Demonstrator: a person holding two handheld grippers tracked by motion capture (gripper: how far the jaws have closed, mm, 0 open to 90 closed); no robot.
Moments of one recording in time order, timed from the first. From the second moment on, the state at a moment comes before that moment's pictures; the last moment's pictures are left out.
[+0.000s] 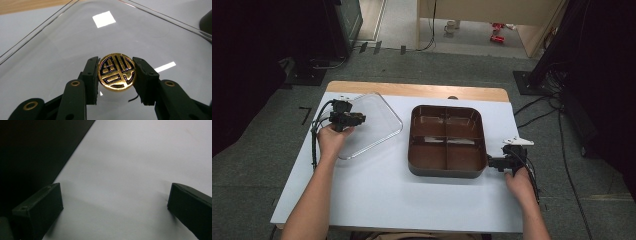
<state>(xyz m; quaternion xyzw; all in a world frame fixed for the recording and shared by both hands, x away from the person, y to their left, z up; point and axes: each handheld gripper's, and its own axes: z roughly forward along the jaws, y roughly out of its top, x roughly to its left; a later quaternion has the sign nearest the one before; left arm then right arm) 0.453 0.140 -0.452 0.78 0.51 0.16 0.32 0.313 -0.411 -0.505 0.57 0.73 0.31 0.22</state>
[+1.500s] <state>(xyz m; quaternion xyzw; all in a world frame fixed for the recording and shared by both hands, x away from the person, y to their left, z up) 0.425 0.114 -0.423 0.79 0.45 0.17 0.36 0.313 -0.411 -0.505 0.57 0.73 0.31 0.22</state>
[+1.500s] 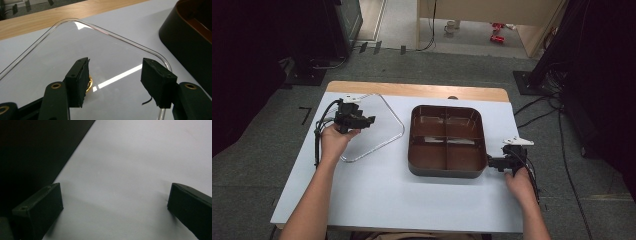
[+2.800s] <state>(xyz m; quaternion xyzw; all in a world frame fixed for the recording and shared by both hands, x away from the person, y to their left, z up) 0.355 0.040 -0.461 0.87 0.32 0.10 0.36 0.313 -0.411 -0.505 0.57 0.73 0.31 0.22</state>
